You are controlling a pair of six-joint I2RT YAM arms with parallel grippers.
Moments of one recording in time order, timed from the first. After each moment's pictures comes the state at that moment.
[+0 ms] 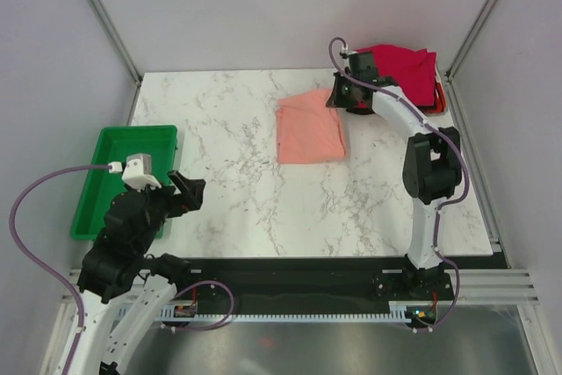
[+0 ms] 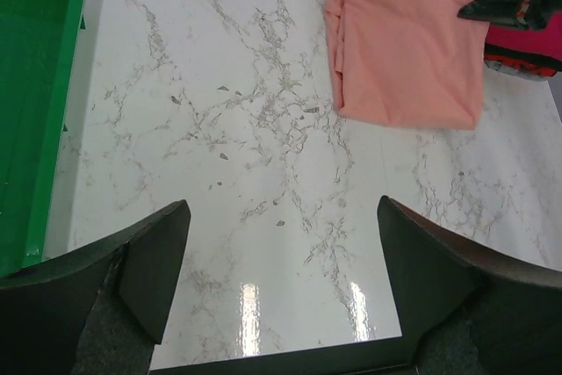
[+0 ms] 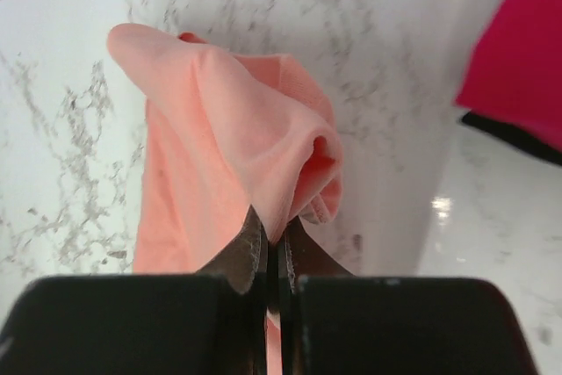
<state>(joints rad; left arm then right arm) -0.37 0.34 0.81 -0.78 -0.19 -0.49 0.28 2.08 1.76 -0.44 -0.20 0.33</state>
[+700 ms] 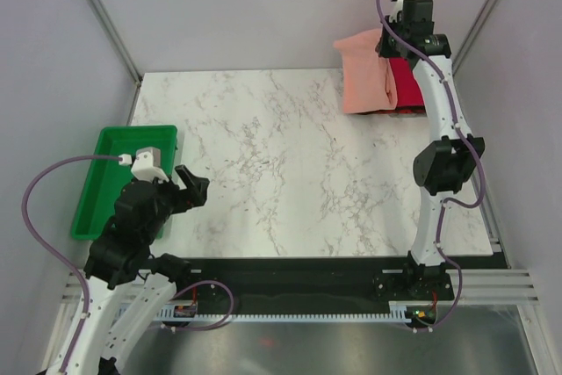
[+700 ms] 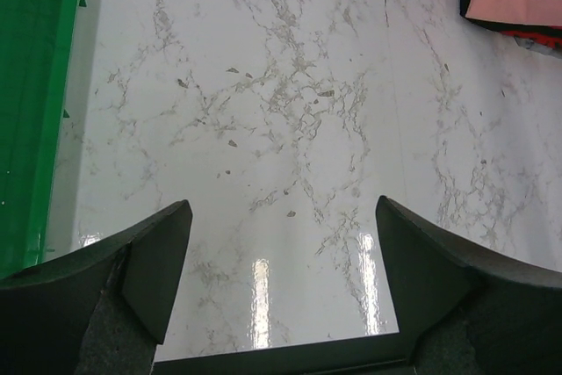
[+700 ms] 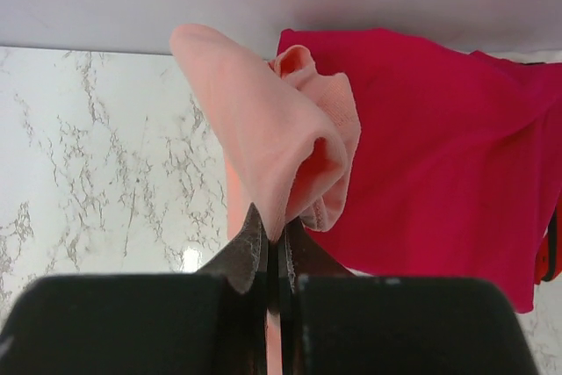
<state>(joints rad) -0.37 0.42 0.80 -0.78 -0.19 -0.49 0.08 2.15 2.38 -0.75 -0.06 0.07</state>
